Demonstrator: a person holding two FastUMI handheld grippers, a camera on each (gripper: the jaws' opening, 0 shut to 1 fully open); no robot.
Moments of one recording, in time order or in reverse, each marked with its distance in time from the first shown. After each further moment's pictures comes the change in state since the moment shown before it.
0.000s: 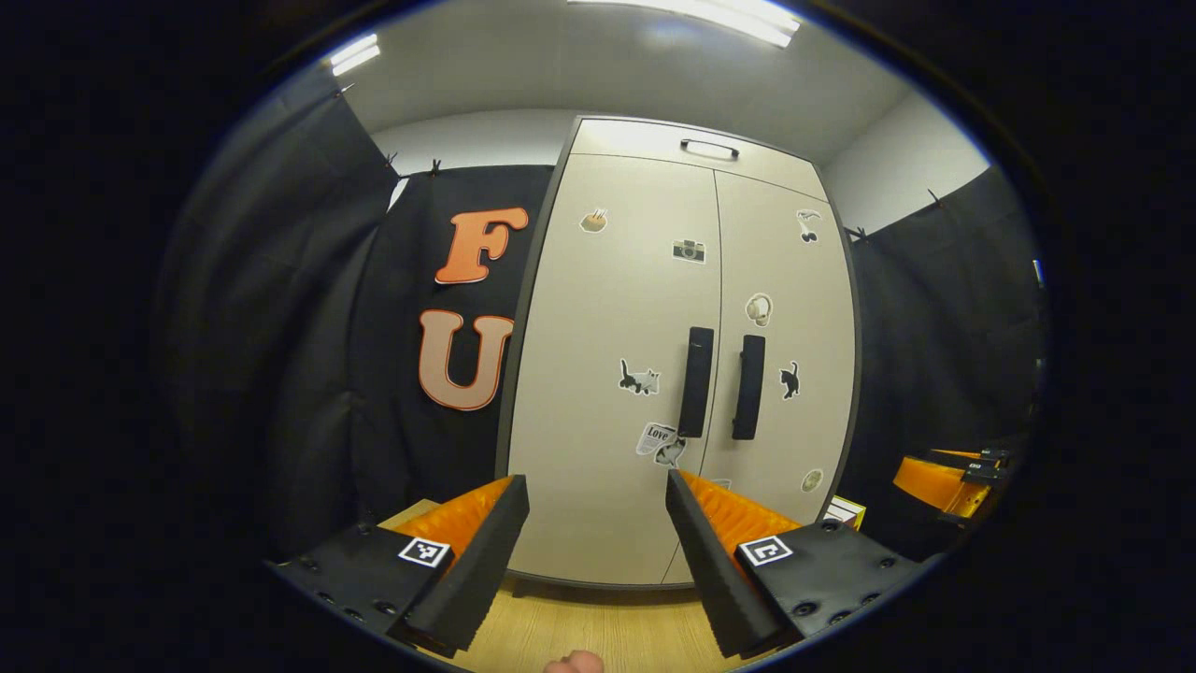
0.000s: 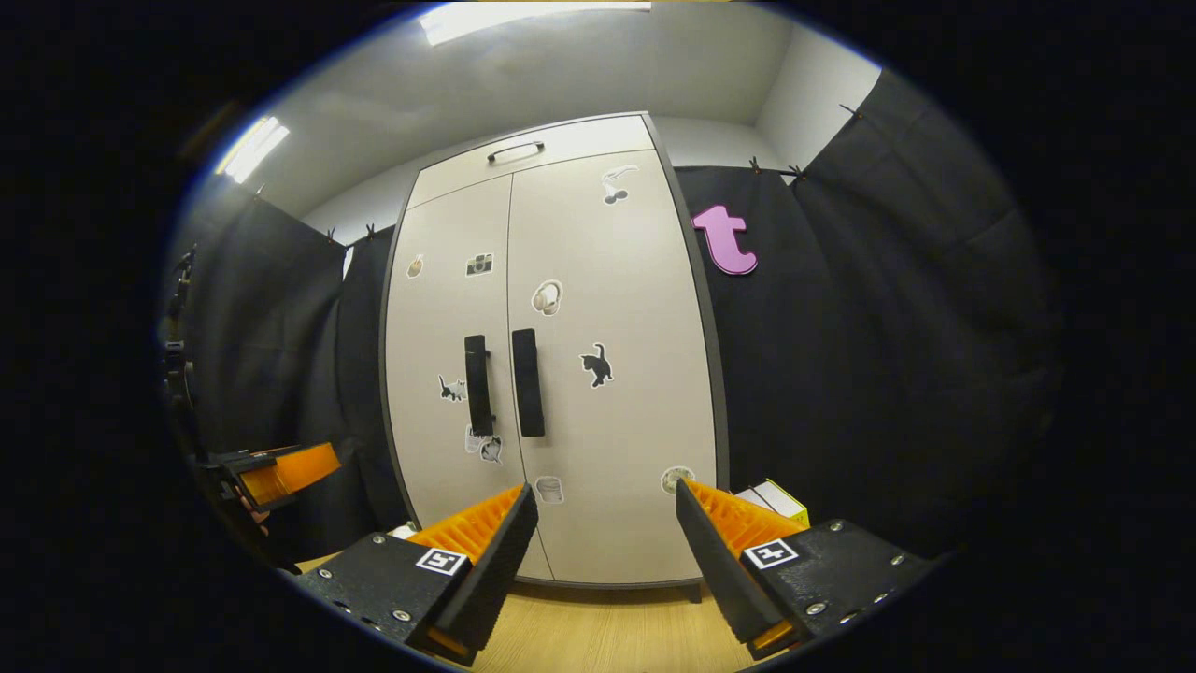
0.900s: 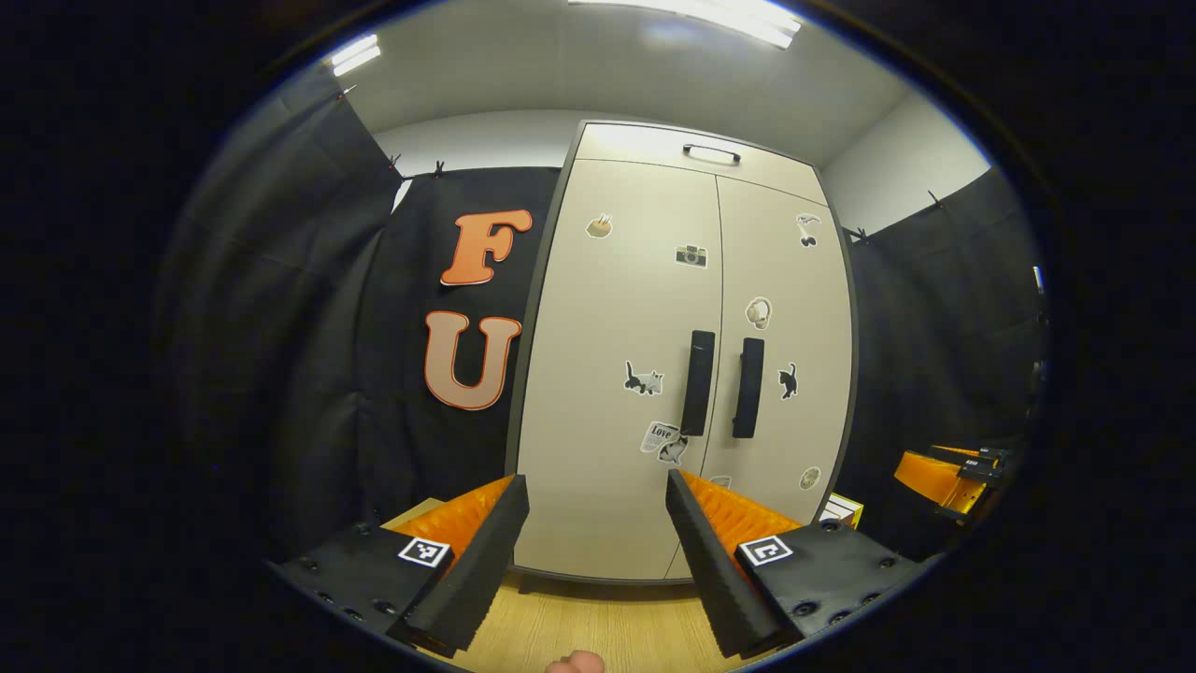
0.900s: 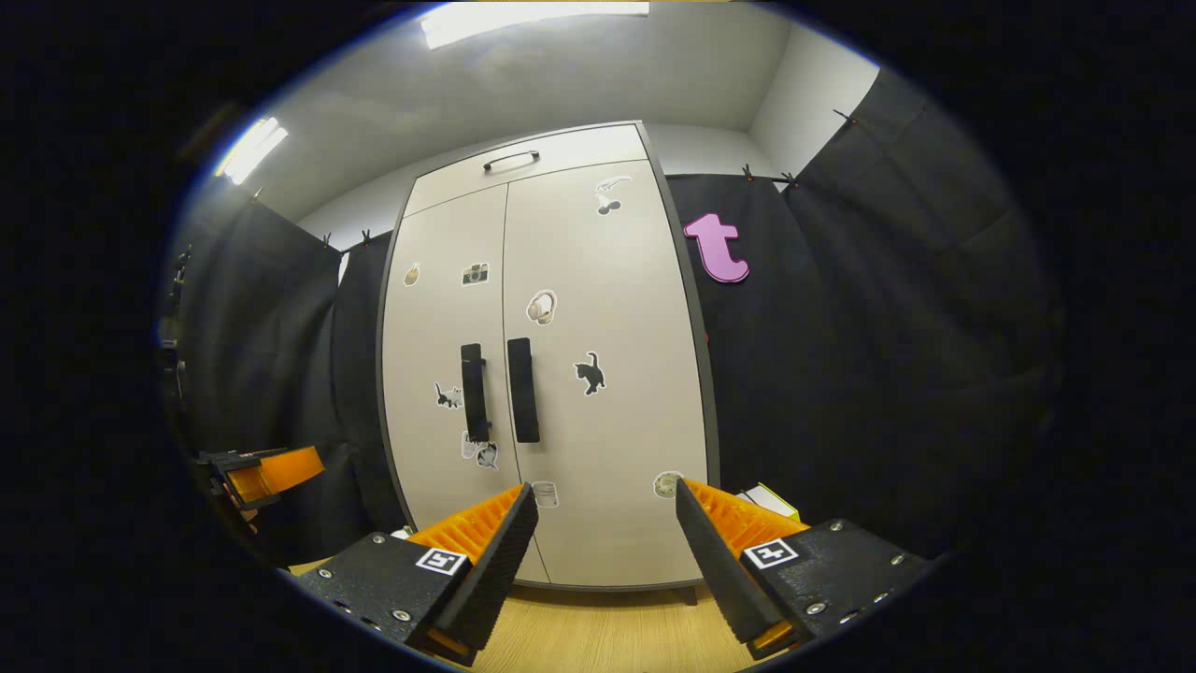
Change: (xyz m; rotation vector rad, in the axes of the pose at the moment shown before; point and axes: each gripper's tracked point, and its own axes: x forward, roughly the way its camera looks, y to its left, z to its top) left arm -0.016 0.009 0.006 0.002 0.002 0.010; right arm -0.009 -0.001 0.009 0.002 -0.031 -0.013
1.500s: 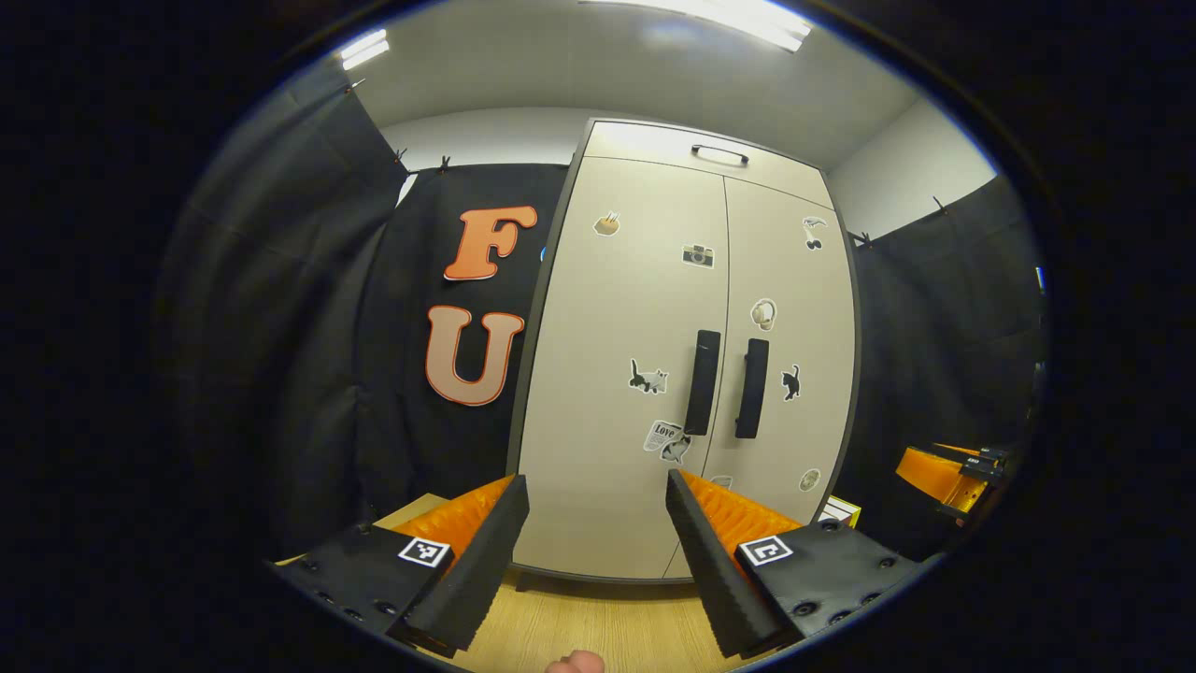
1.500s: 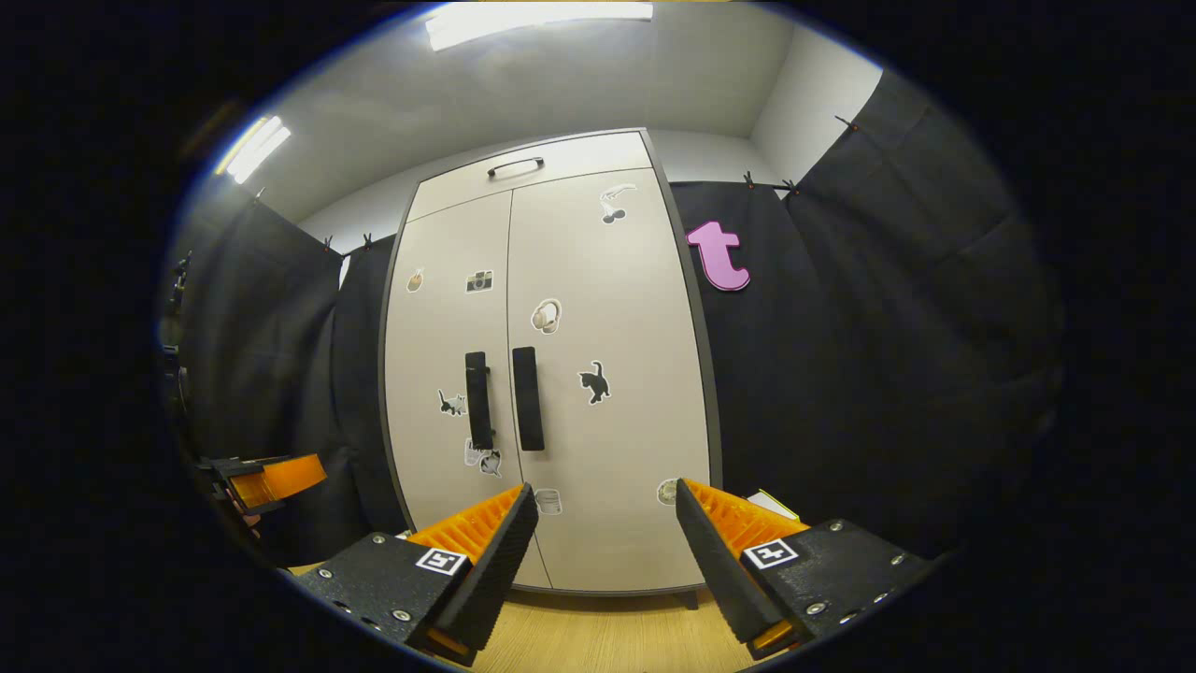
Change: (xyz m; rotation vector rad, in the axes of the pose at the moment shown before) left arm 0.000 0.006 -0.003 -0.030 0.003 0.004; right arm 0.001 0.007 0.006 -0.004 -0.022 -0.003
